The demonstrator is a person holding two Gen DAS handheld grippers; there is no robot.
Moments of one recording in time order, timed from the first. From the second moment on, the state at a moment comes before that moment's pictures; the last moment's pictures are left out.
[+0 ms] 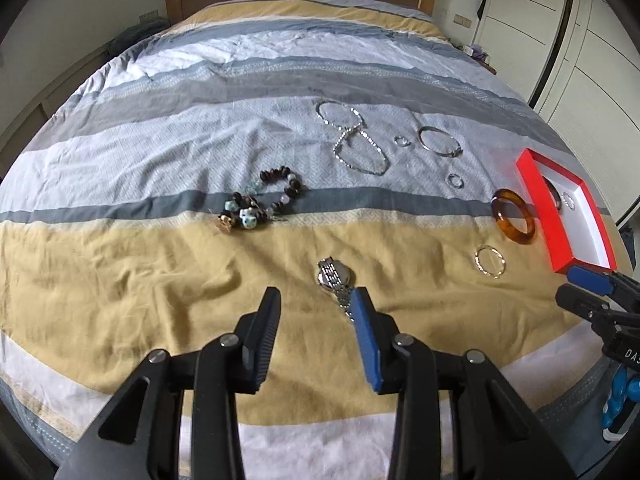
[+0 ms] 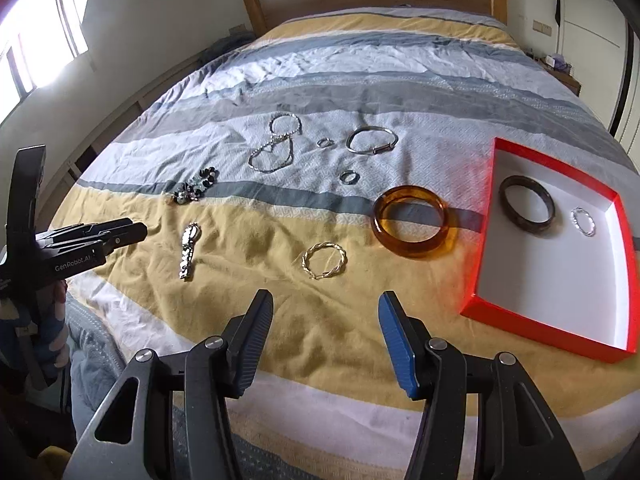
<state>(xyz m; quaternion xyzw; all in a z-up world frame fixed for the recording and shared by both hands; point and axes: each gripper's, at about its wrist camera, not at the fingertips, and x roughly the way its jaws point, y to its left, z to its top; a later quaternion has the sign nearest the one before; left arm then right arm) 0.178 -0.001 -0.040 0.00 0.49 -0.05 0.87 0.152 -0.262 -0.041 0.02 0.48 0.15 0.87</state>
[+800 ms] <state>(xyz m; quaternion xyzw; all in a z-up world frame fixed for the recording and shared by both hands) 0.210 -0.002 -0.092 -0.04 0.50 -0.05 0.86 0.212 -0.223 -0.112 -0.01 0.50 0.15 0.85</state>
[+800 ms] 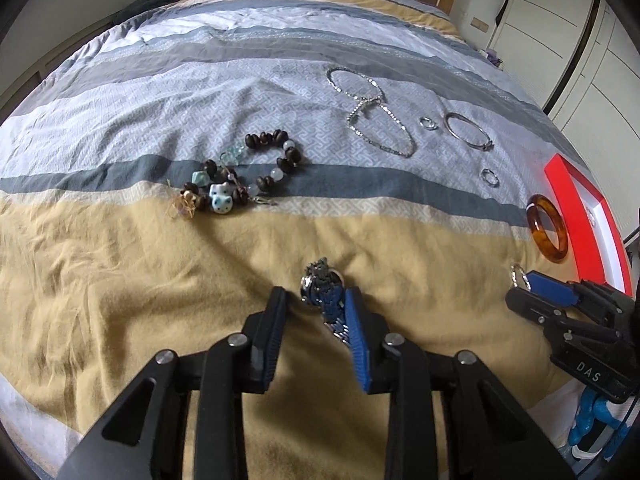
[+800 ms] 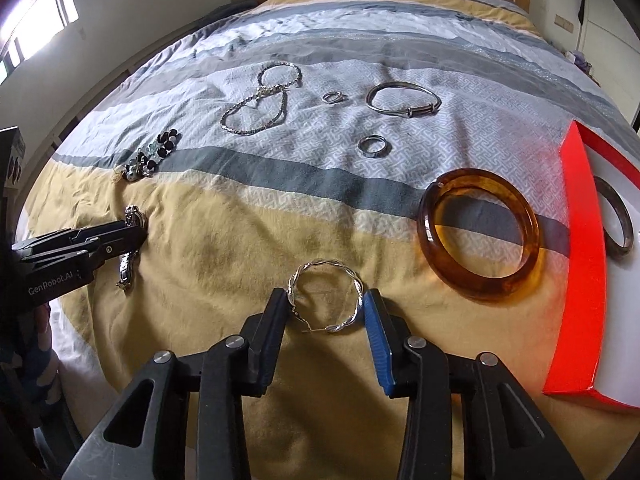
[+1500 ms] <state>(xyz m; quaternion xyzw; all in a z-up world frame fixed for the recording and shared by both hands) 0.160 -0.014 -0.021 -0.05 0.45 -0.08 0.89 0.155 -0.237 -0.036 0.01 0.44 0.16 0.88</state>
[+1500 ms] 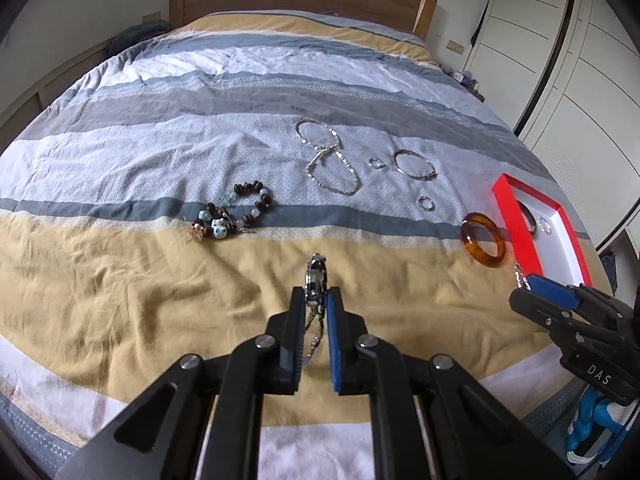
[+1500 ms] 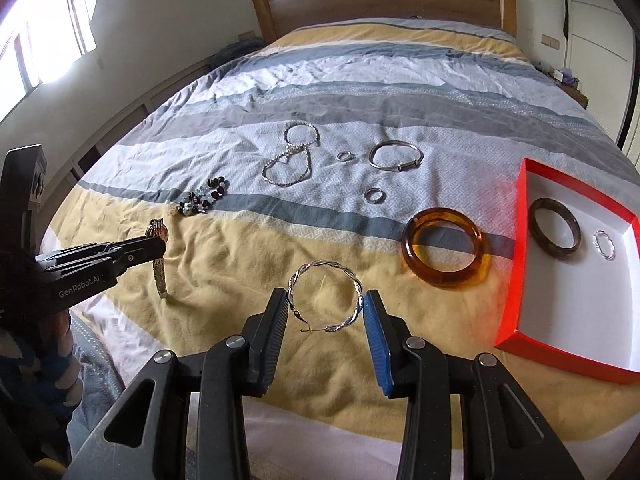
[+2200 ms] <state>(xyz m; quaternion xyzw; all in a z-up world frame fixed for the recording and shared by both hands) 0.158 -0.192 0.039 0.00 0.41 -0.24 0.88 0.111 -0.384 0.017 0.02 0.41 0.05 0.91</state>
